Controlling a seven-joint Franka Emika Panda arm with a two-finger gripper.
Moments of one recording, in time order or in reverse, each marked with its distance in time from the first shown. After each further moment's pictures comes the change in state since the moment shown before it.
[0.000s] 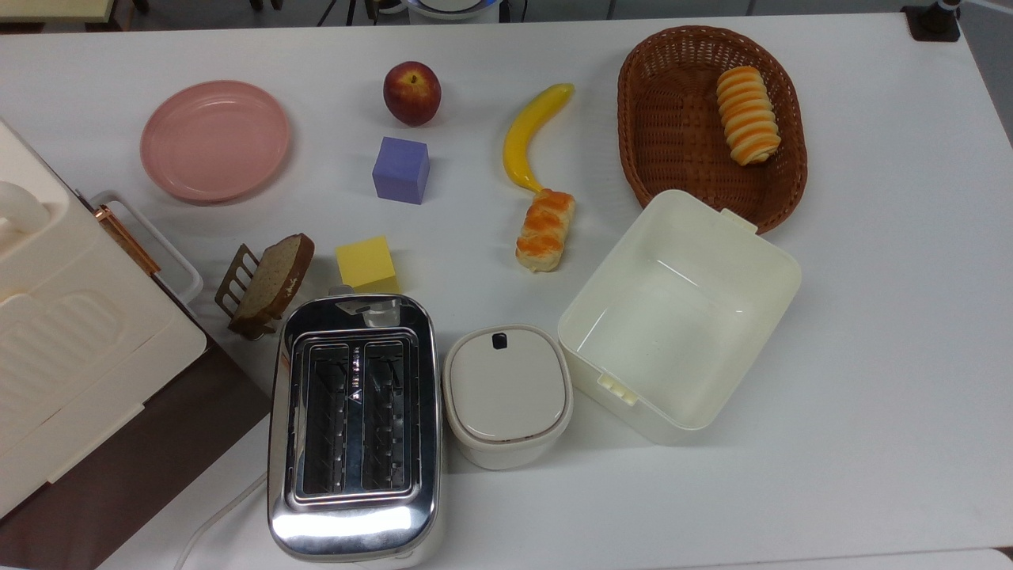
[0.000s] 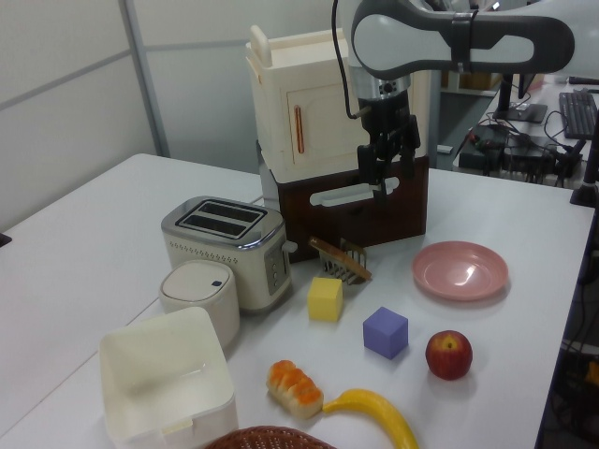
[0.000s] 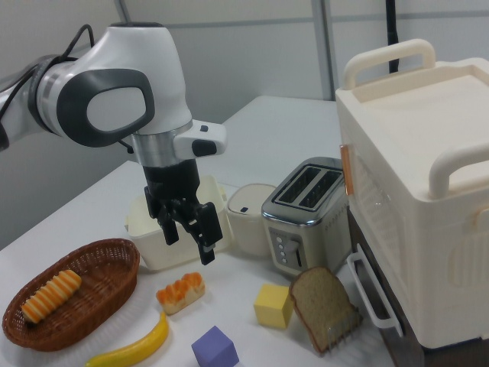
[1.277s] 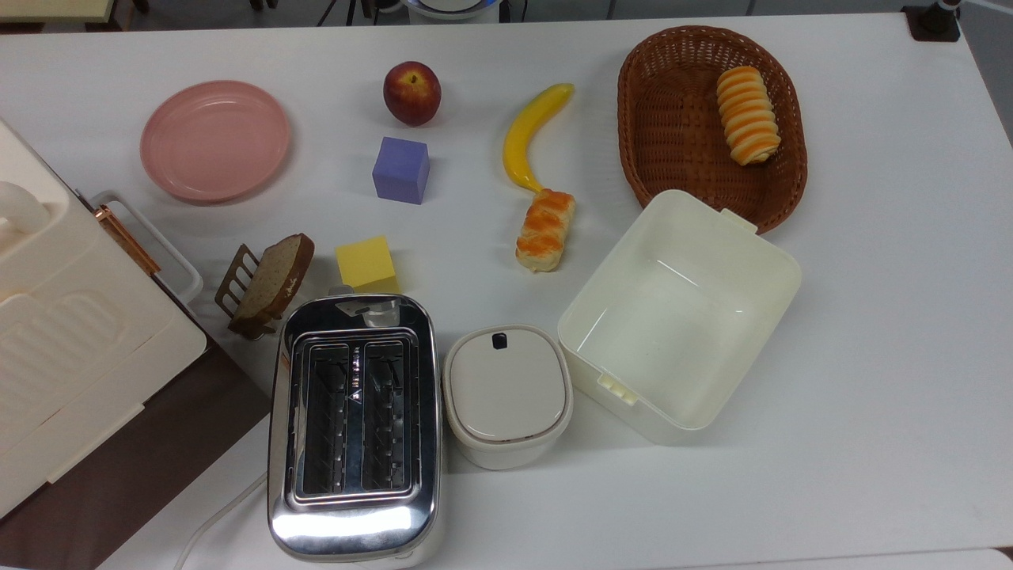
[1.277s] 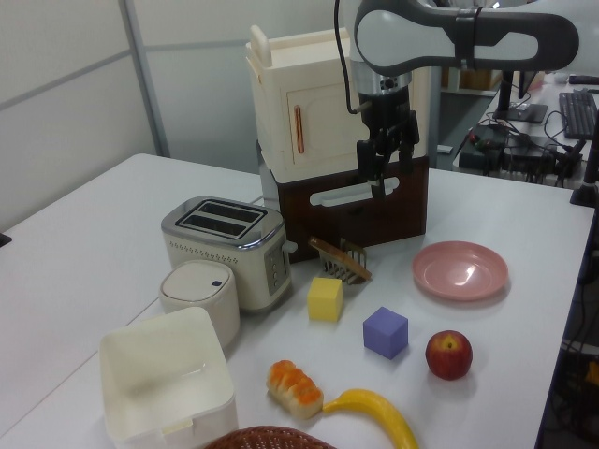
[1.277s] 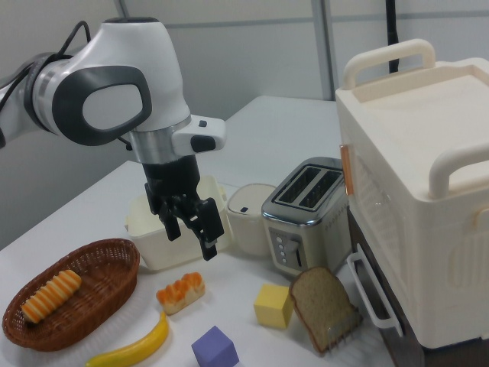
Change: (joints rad) arm 0.000 -0.010 -0.003 0.000 0.000 0.023 0.000
